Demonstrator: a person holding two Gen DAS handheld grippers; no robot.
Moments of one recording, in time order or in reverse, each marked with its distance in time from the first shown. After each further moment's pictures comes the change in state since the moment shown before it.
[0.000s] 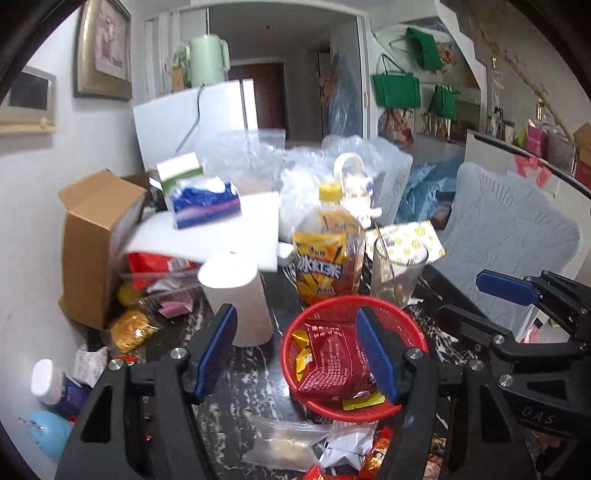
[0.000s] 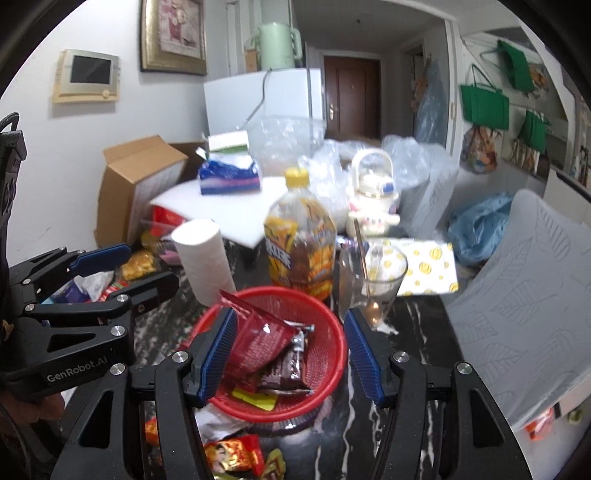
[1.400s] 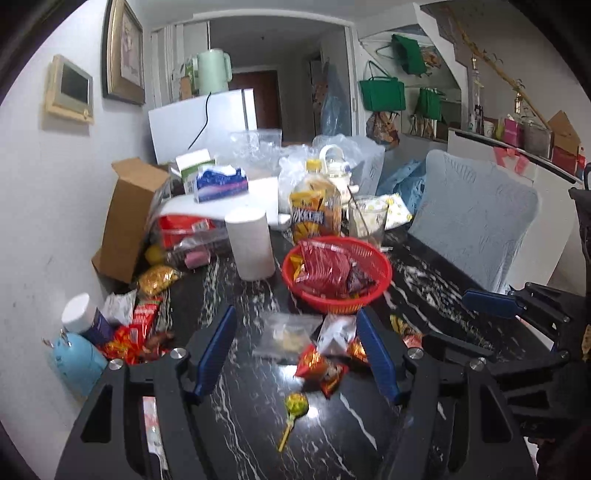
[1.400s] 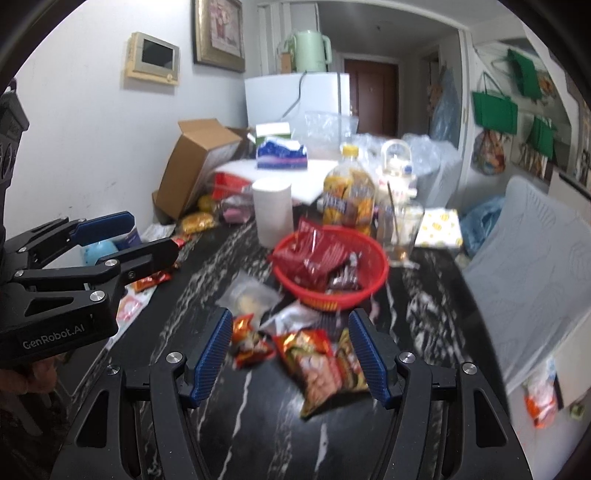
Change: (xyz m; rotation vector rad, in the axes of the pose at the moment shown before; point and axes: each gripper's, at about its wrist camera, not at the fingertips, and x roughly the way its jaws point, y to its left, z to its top) left arm -0.118 0.004 -0.106 0.021 -0.006 -0.018; right arm -0.101 0.069 -0.098 -0.034 0.017 0.059
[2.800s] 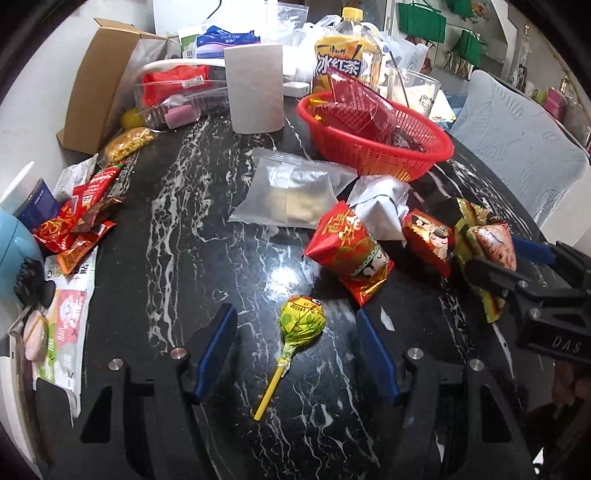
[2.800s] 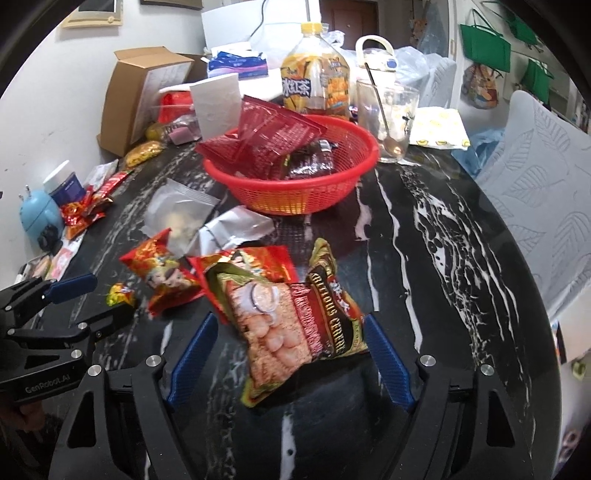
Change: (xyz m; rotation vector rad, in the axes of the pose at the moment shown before) left arm 0.121 0.009 -0.097 -0.126 0.360 -0.004; right arm 0.110 -0.046 -0.060 0.080 0.240 -0.054
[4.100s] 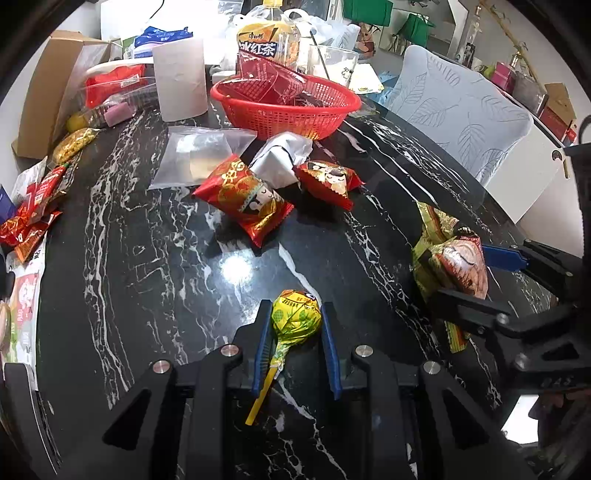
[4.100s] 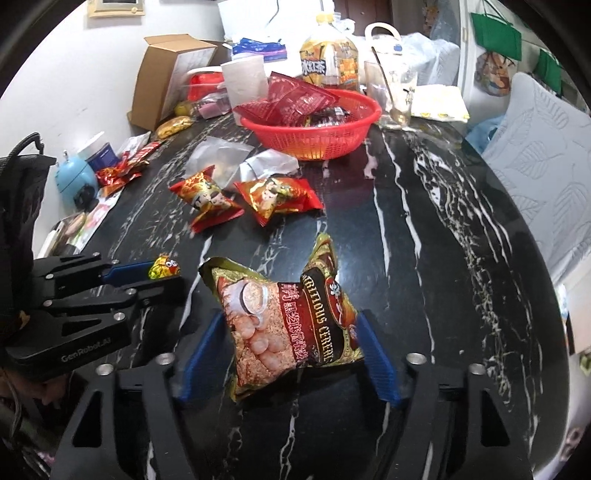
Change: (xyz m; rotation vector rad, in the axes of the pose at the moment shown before) left arm -0.022 -0.039 -0.037 0.111 0.042 -0.188; right arm -0.043 0.006 -0.058 -0.003 0.063 0.072
